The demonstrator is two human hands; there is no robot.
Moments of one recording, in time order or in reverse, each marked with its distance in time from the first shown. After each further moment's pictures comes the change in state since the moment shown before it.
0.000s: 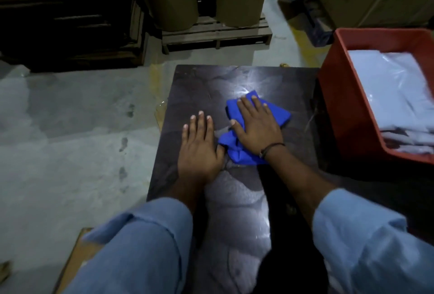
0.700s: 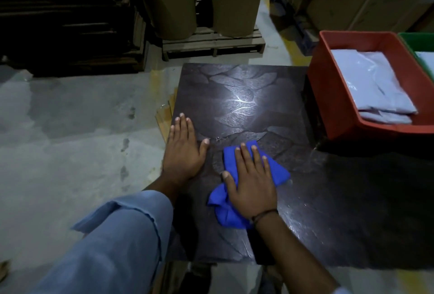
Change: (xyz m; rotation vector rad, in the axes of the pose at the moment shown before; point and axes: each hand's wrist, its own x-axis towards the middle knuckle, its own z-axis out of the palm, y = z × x) left_hand -0.060 -0.053 -0.018 0.023 0.024 -0.008; right_hand -0.194 -0.092 0.022 -0.014 0.071 0.149
